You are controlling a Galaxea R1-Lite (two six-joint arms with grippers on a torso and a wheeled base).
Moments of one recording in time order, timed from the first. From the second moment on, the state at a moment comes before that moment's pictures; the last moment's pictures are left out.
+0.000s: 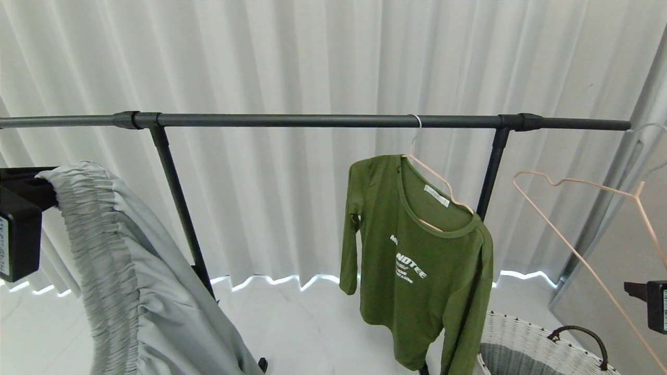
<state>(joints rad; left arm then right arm) -0.60 1.03 -1.06 0.33 0.48 0.35 0.23 1.07 -0.63 0.16 -0.18 0.17</state>
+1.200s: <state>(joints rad) -0.60 1.04 -1.04 0.33 0.48 0.35 0.61 0.99 -0.65 0.10 -0.18 0.14</state>
